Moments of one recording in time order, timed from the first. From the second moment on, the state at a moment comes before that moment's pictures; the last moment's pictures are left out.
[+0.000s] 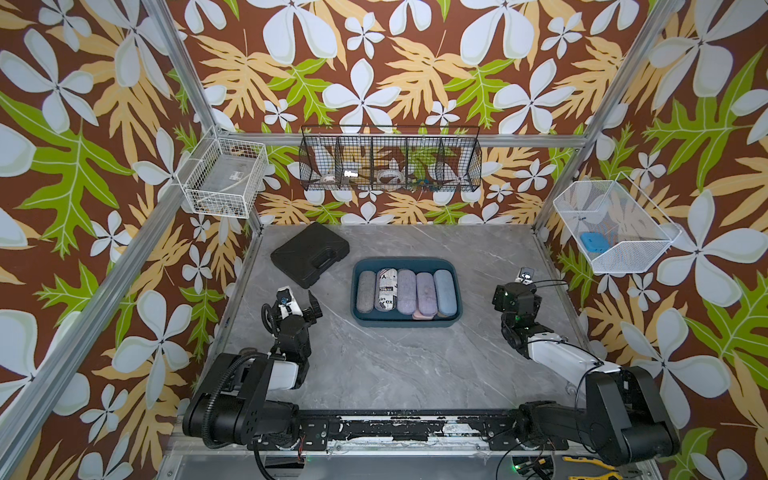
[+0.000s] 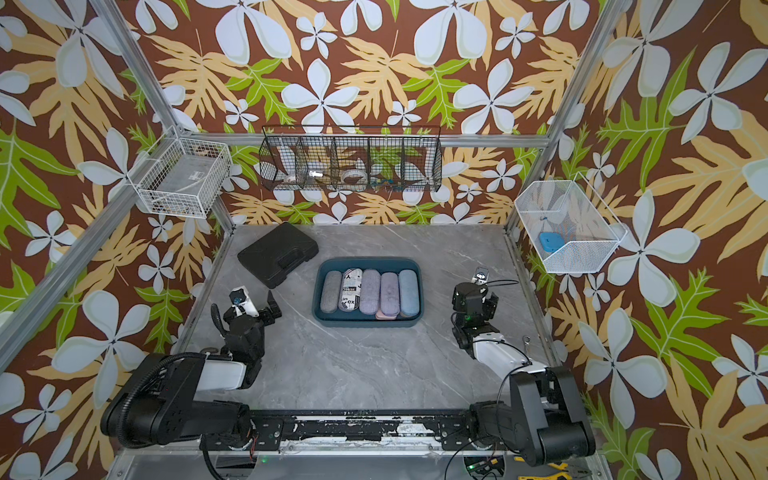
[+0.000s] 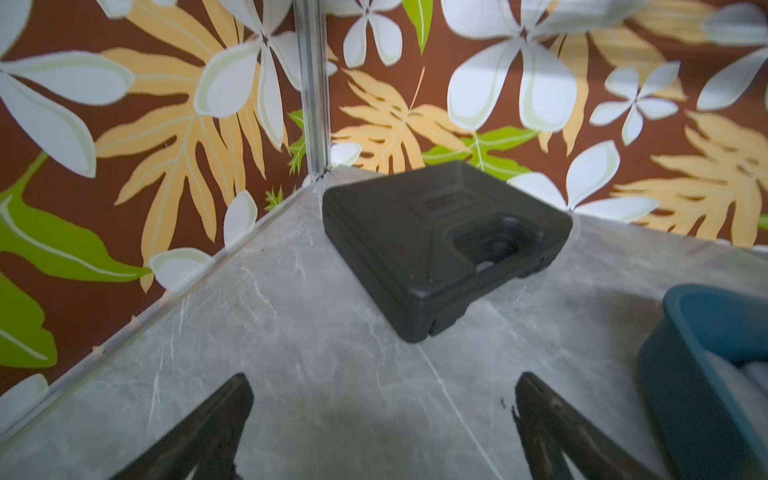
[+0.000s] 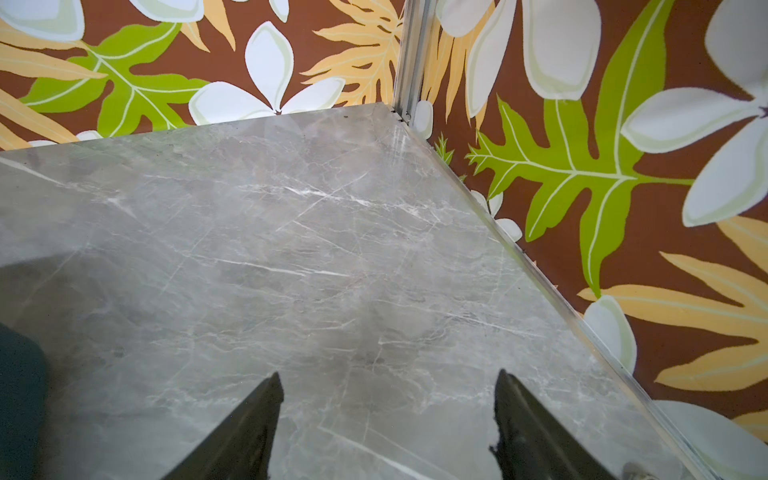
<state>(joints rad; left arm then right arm) -0.13 1.37 0.14 1.07 -0.46 -0.15 0.12 1.30 0.48 0.33 0.57 0.16</state>
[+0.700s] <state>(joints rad) -0.12 1.37 0.14 1.15 -0.44 -0.15 0.02 1.46 0.37 0.72 0.32 0.01</state>
